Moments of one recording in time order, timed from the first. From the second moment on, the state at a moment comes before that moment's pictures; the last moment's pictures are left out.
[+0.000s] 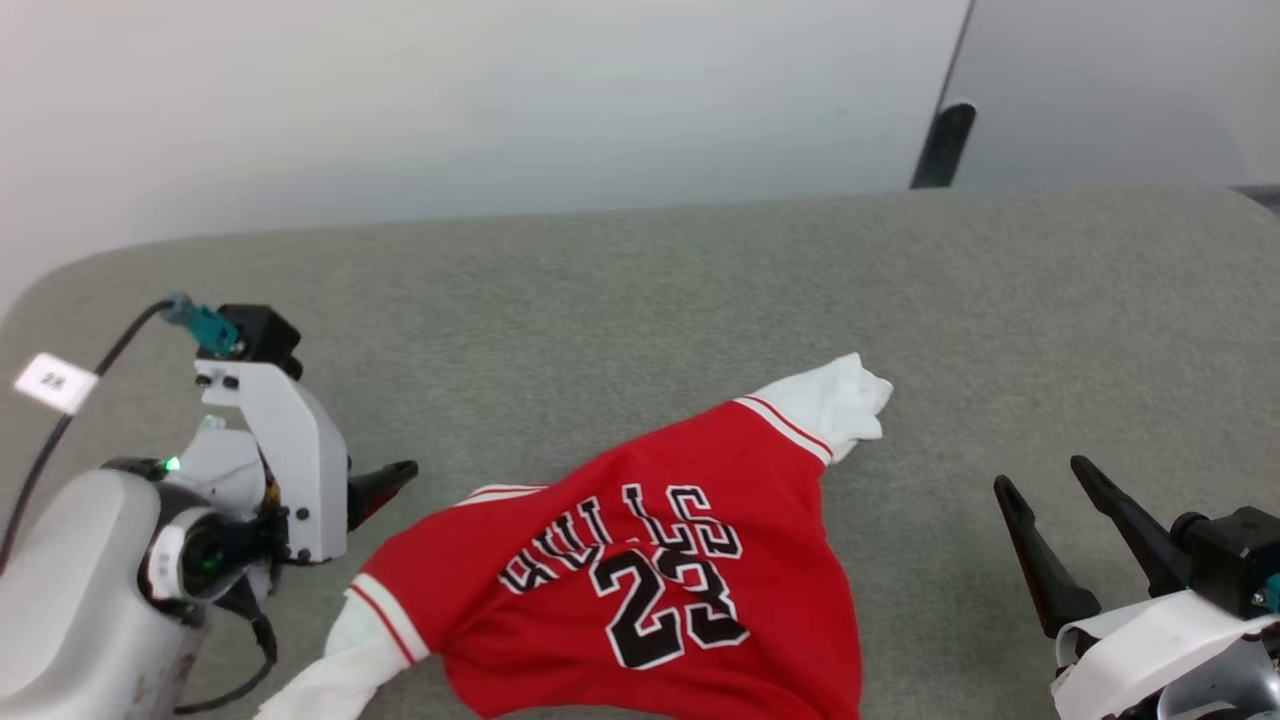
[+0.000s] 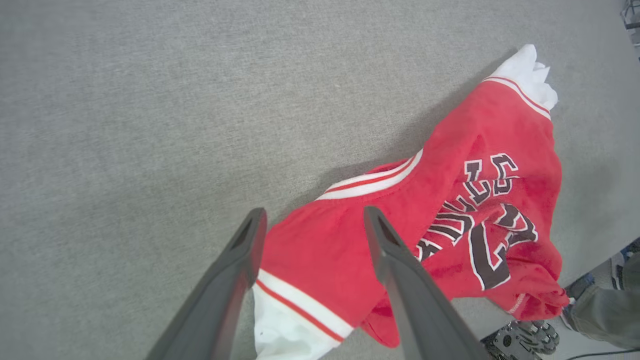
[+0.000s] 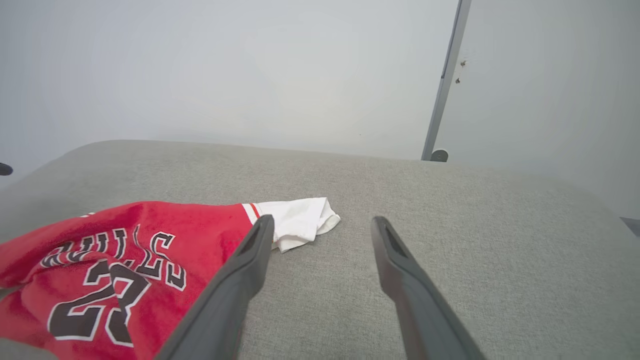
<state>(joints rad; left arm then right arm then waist) -0.51 0.58 -0.34 0.19 -0.87 0.00 0.88 -0.01 -0.27 0.11 -0.14 0.35 0.13 0.13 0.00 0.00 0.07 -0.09</state>
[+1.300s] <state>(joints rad) -0.60 0.59 -0.42 0.33 -0.93 0.28 1.36 -0.07 -0.25 0.13 -0.06 0.35 0.13 0.07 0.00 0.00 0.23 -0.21</state>
